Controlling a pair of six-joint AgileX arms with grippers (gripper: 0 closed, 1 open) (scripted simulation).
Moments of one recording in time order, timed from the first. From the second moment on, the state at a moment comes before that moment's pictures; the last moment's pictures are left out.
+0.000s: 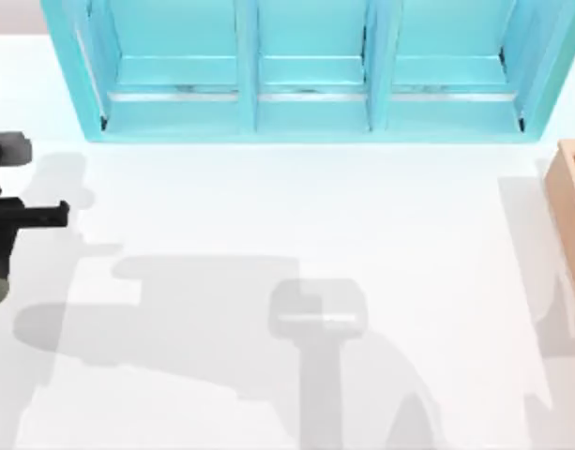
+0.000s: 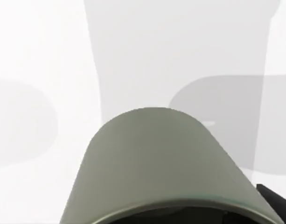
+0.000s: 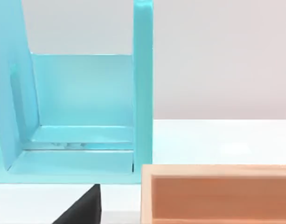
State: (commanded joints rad) left arm 0.00 1.72 1.19 -1.03 0.05 0.02; right arm 0.00 0.00 0.00 0.00 0.00 0.00
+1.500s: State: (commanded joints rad) left arm 0.02 1.78 1.07 -0.86 0.05 0.04; right arm 0.00 0.00 0.00 0.00 0.00 0.00
